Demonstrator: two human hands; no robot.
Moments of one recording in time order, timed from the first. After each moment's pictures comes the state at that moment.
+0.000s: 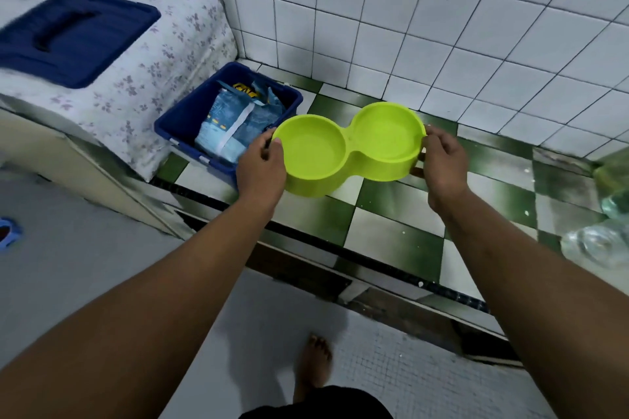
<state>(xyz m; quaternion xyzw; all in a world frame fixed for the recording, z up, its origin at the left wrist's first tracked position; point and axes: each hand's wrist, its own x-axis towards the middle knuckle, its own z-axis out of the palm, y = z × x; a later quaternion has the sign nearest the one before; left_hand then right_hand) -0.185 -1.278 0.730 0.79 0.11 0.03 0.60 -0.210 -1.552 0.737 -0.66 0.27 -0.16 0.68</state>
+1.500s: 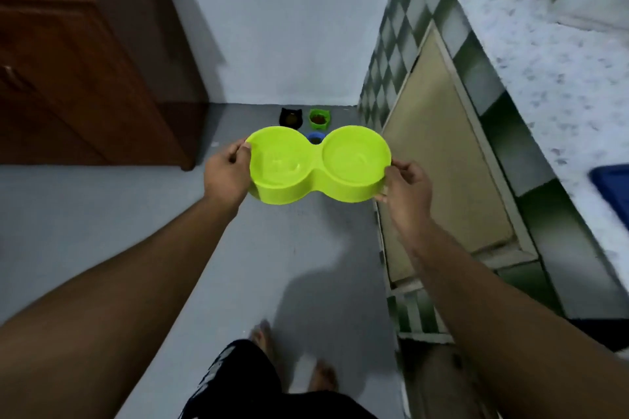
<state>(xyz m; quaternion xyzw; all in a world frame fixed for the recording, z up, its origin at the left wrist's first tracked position) -0.353 -0.569 0.693 0.62 0.52 0.38 0.45 -0.137 -0.744 0.715 -0.69 -0.11 0.27 0.66</state>
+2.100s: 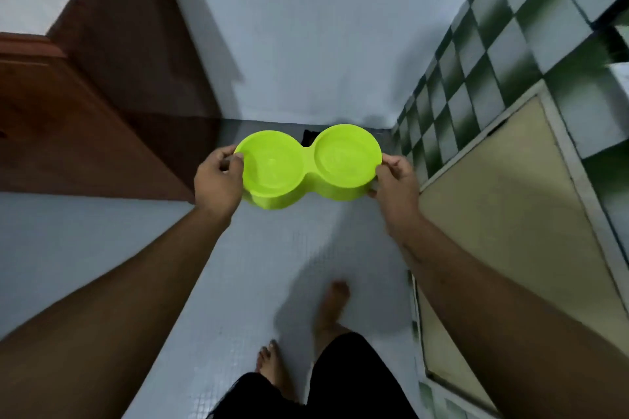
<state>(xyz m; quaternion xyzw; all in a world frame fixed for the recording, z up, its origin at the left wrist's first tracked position) -0.288 -0.264 0.643 0.59 0.59 0.36 0.42 -0.045 -0.399 0.647 -0.72 -0.15 0.32 0.60</state>
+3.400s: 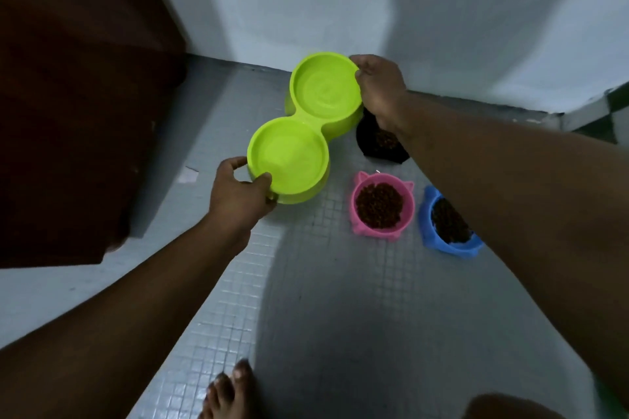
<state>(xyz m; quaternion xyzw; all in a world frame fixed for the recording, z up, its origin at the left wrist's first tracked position) -0.160 0.076 0.070 0.35 0.68 0.27 0.59 0.105 0.168 0.059 -0.73 -0.40 0.35 0.44</state>
